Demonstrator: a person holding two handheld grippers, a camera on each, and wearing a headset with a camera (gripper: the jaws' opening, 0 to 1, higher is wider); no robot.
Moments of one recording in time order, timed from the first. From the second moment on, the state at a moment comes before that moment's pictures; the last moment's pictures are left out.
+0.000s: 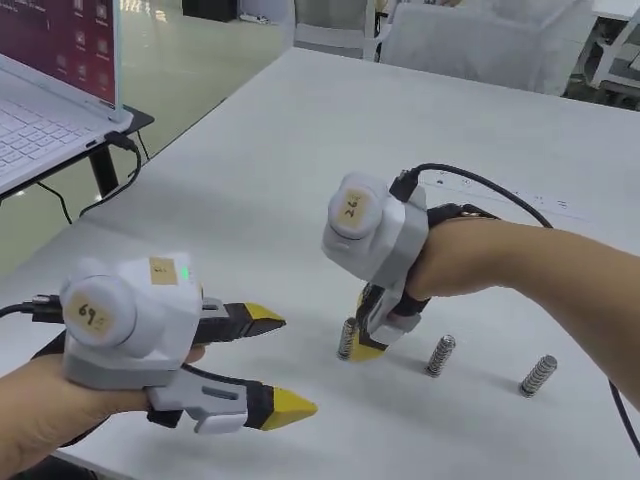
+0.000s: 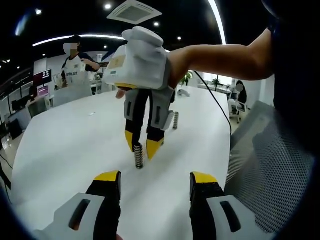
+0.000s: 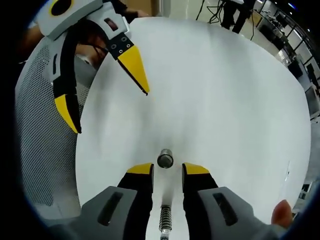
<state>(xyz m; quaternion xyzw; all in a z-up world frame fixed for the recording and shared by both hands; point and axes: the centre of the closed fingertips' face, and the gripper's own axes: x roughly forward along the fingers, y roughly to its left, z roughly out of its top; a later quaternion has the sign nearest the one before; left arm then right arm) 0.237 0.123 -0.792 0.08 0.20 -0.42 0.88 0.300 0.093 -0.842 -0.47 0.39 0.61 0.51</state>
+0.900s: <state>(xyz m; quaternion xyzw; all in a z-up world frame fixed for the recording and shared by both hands) 0.239 0.117 -0.788 0.09 0.20 -0.42 0.88 0.313 0.044 -0.829 -0.42 0.40 0.59 0.57</state>
